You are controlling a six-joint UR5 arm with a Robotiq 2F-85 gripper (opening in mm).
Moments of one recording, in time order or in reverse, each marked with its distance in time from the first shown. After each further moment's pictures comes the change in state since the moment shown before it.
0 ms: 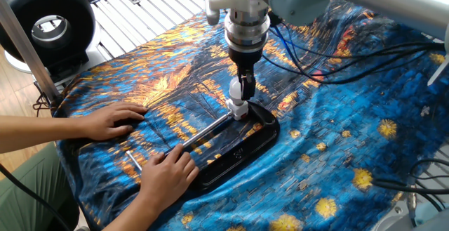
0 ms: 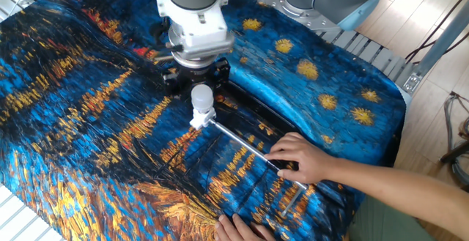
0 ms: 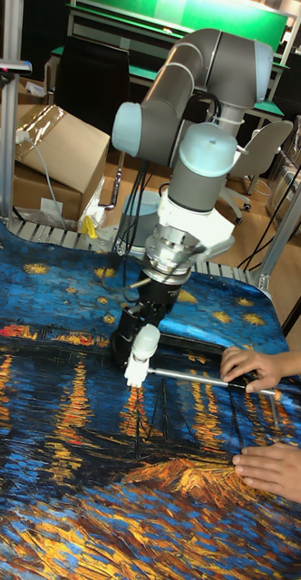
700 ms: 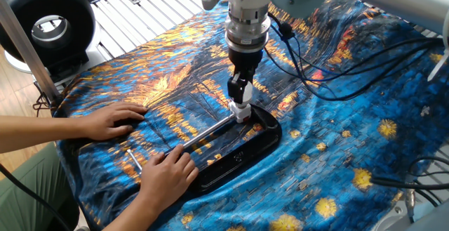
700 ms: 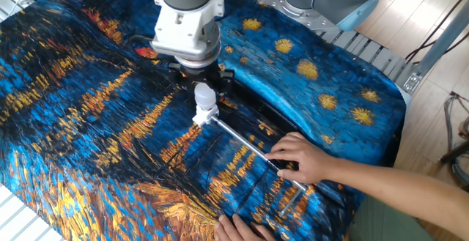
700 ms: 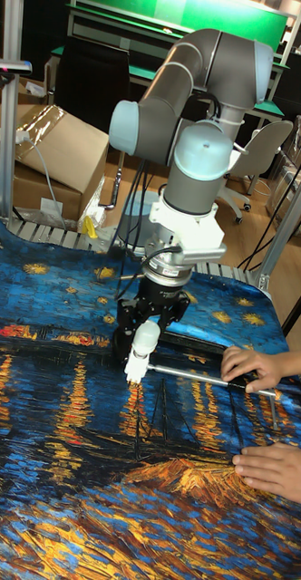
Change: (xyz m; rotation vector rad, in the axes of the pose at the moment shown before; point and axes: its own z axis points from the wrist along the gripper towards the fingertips) arm -0.002 0.009 0.002 -0.044 0.016 0.396
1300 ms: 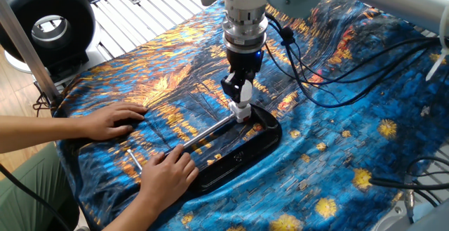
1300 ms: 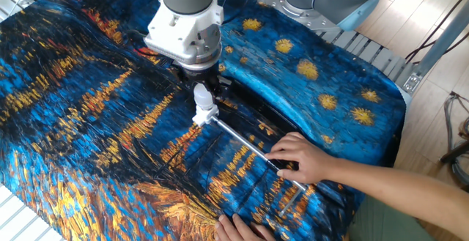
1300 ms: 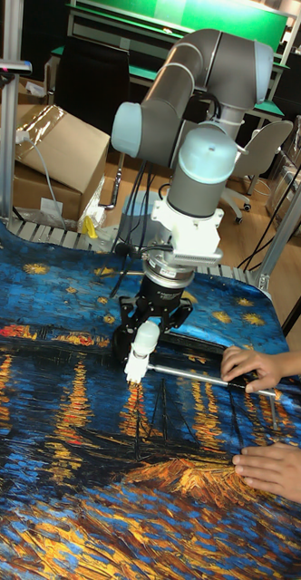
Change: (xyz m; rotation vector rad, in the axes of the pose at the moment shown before) arm -0.001 0.001 0.000 0.014 0.010 0.200
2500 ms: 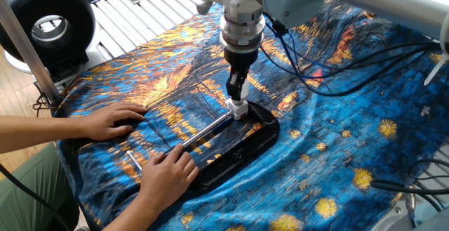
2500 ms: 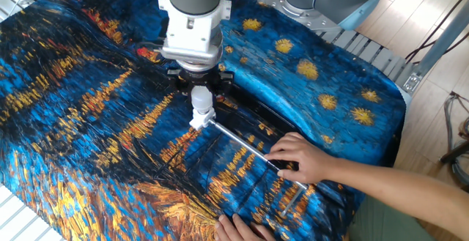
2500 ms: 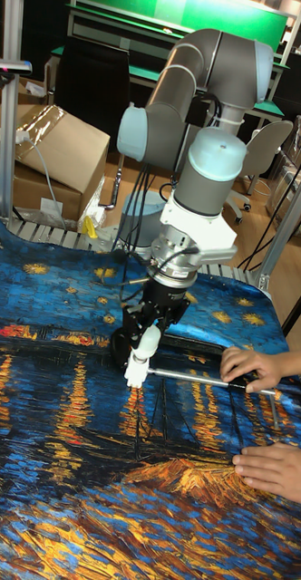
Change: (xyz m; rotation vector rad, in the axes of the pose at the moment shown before) arm -0.013 -0.014 -0.002 0.083 -0.036 -0.493
